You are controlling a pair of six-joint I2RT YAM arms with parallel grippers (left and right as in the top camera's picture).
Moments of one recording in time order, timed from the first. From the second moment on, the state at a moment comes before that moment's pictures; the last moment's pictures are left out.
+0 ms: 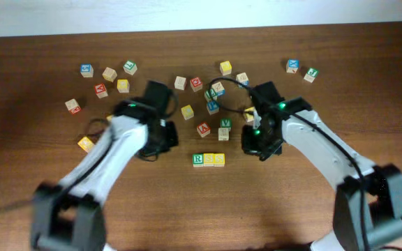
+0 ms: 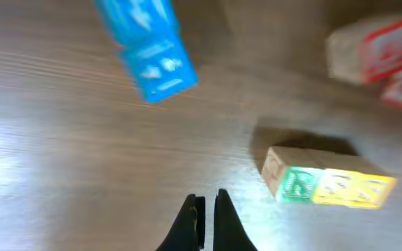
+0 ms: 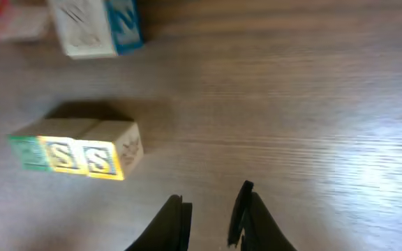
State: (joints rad) left arm -0.38 1.74 1.25 -0.97 0.08 -0.56; right arm 0.32 1.73 1.17 -0.93 -0.25 0.45
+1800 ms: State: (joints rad) left arm -0.46 1.96 1.24 -0.90 0.19 -0.57; right arm 0.39 1.90 1.16 -0.78 -0.37 0.50
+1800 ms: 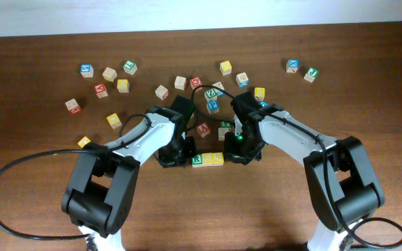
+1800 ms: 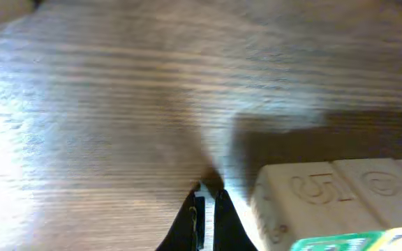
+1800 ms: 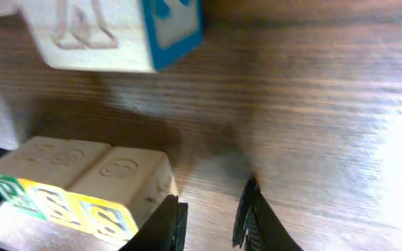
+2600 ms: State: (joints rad) left arm -0.12 1.38 1.44 -1.11 -0.02 -0.56; right arm 0.27 0.76 1.49 -1.51 -0.04 0.43
